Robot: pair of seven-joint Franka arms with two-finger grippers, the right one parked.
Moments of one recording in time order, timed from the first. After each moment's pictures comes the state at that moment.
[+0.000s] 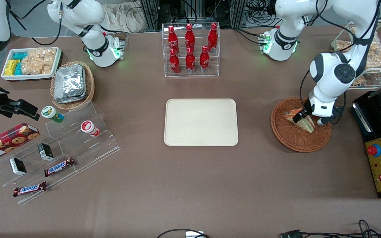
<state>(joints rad) 0.12 0.06 -0.11 -2.58 0.04 2.69 -0.58</state>
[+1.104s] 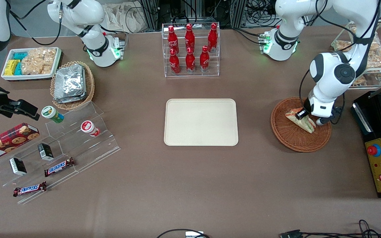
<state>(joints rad) 0.12 0.01 -0.12 -2.56 0.04 2.61 -0.54</state>
